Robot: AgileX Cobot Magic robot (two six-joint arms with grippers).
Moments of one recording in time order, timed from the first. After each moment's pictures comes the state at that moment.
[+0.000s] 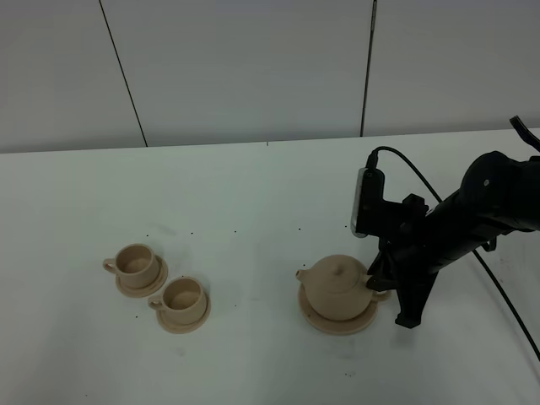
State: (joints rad) left arm -0.02 0.08 -0.51 0.00 1.04 0.01; right arm 0.36 1.91 -1.16 0.61 0.56 -1.54
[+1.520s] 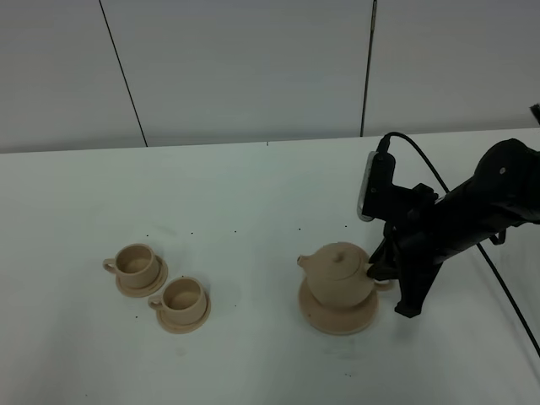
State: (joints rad) left arm -0.02 0.08 -0.51 0.00 1.04 0.01; right arm 0.34 1.86 -1.16 0.65 0.59 -1.52
